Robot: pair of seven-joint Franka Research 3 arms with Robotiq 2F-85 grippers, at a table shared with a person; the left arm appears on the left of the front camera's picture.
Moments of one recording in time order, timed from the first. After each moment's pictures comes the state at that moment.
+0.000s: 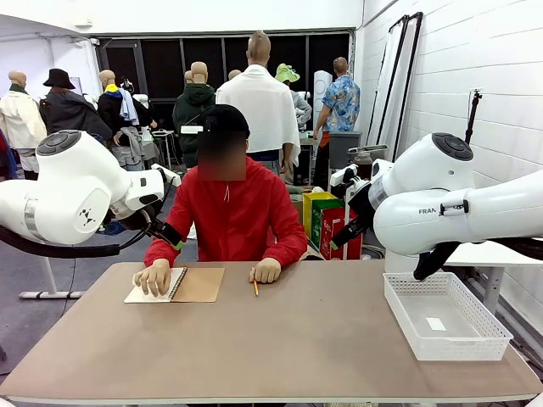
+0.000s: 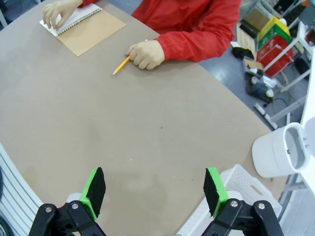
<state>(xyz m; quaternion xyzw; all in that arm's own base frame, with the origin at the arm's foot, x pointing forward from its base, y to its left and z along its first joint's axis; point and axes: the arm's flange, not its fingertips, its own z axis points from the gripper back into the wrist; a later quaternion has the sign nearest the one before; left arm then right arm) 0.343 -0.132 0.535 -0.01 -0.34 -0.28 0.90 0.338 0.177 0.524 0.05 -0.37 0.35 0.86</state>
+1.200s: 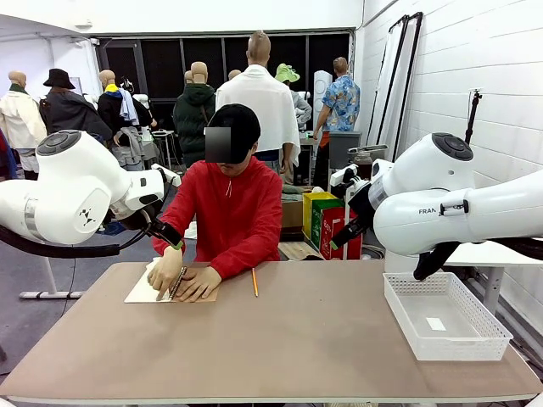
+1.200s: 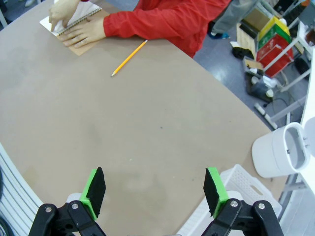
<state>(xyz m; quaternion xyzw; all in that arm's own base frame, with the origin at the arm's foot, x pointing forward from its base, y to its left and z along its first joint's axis) 0.343 -0.132 0.535 -0.01 -0.34 -0.28 0.90 0.338 0.177 0.524 0.05 -0.37 0.35 0.86</state>
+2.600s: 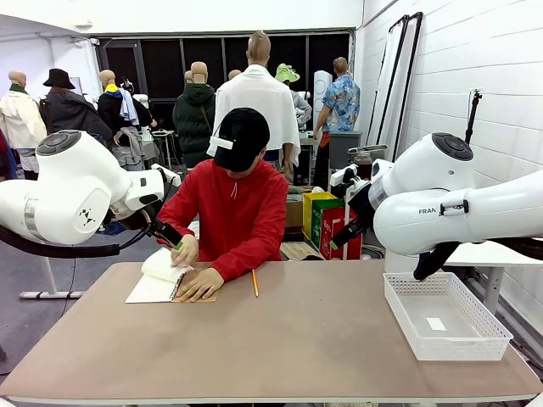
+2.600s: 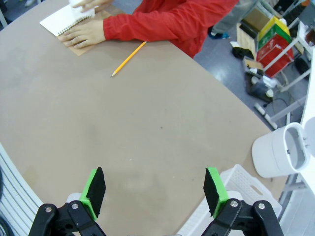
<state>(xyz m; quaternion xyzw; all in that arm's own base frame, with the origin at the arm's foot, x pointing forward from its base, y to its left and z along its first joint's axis) 0.343 -0.132 0.535 -0.01 -0.34 -0.28 0.90 0.338 0.177 0.524 0.05 -0.37 0.35 0.86</state>
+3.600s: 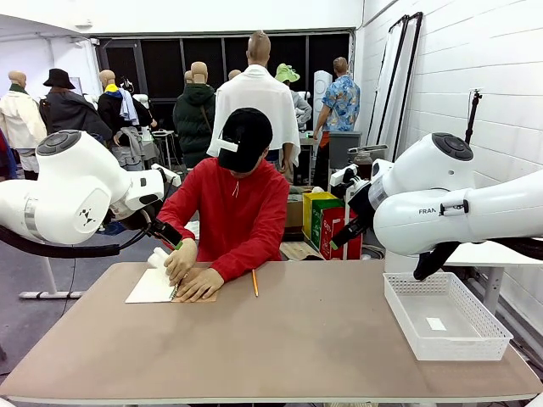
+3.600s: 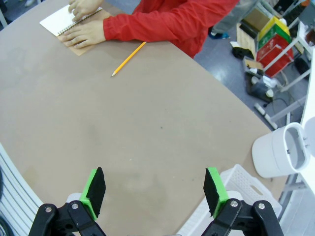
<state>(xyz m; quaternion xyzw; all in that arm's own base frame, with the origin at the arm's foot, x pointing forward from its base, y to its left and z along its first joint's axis) 0.343 -0.132 0.535 -0.01 -0.34 -0.28 0.90 0.338 0.177 0.524 0.05 -0.37 0.35 0.86</state>
